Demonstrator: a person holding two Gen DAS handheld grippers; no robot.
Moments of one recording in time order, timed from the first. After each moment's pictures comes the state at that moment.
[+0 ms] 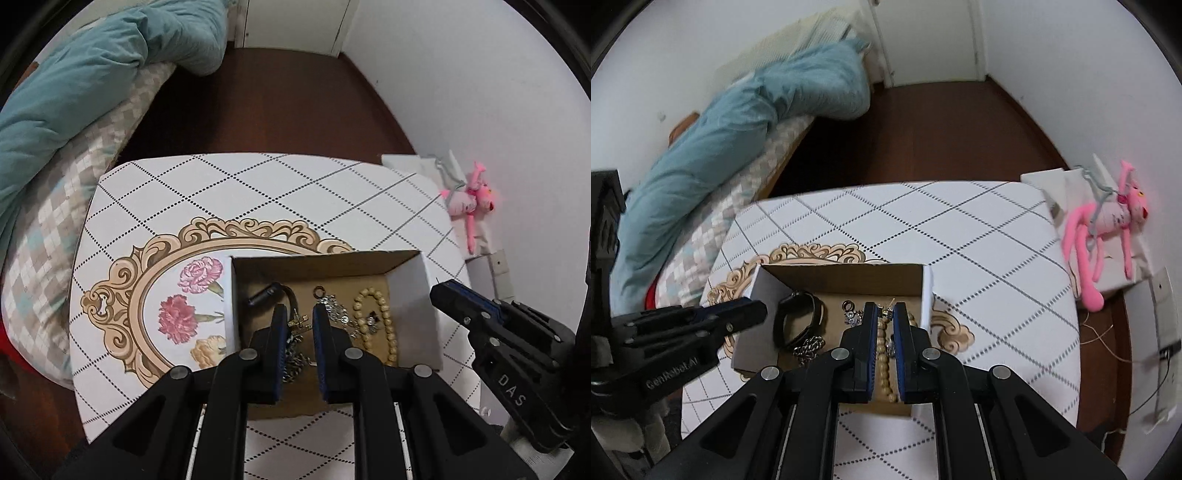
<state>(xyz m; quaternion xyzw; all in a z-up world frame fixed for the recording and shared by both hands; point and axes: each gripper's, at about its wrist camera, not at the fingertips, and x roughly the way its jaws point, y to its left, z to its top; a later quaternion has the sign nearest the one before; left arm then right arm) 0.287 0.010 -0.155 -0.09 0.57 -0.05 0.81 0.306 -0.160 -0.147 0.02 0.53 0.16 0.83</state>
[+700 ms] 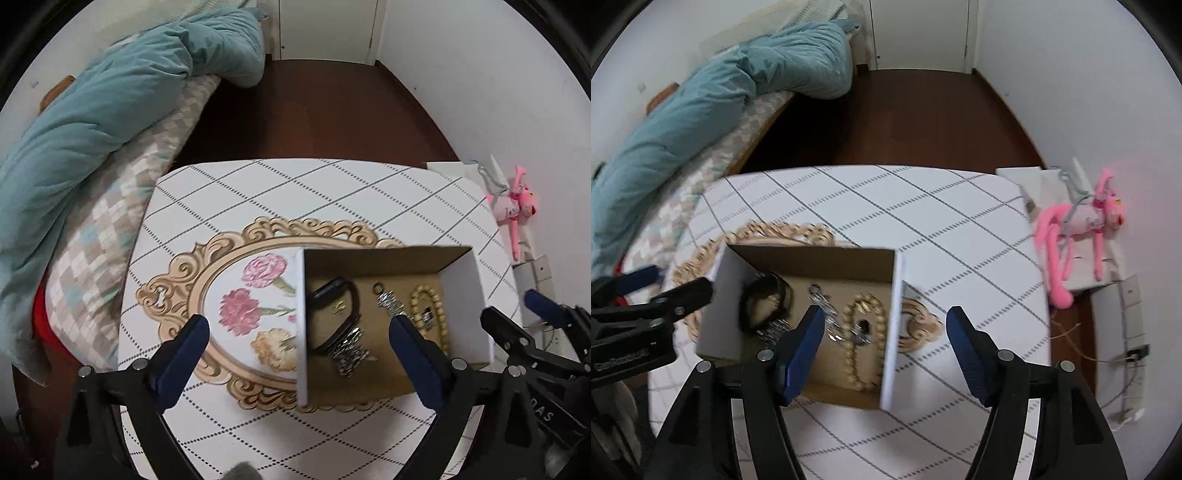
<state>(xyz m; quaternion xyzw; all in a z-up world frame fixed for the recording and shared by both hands) 0.259 0.029 -0.154 -0.03 0.55 0.04 0.83 0.285 -0.161 -0.153 -0.05 0.54 0.09 0.83</state>
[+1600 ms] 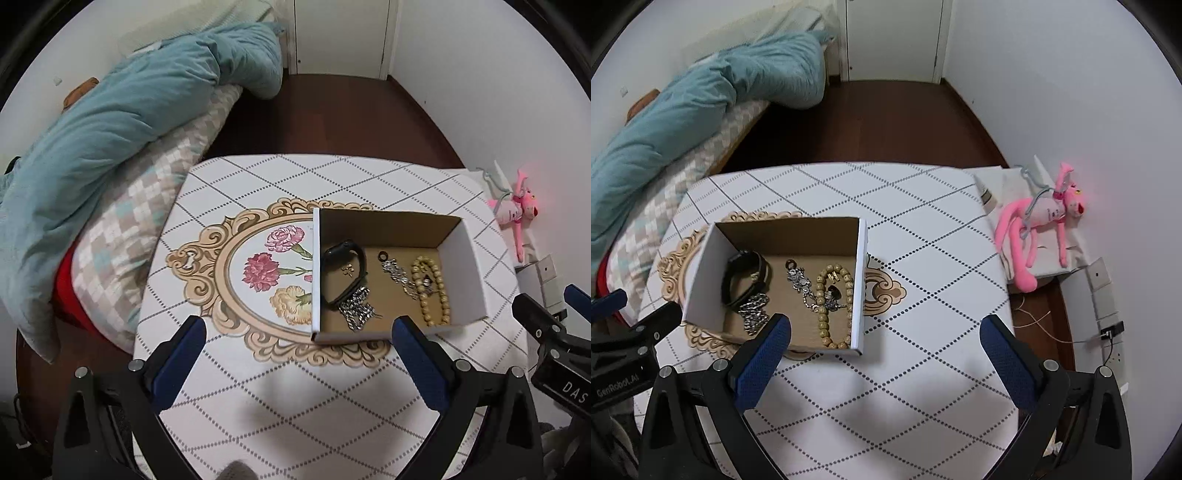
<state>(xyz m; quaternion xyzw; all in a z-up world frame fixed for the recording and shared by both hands) 0.192 0.023 -0.131 -0.03 0.52 0.07 0.85 0.230 -0.179 -0.120 -0.04 0.51 0.04 0.86</state>
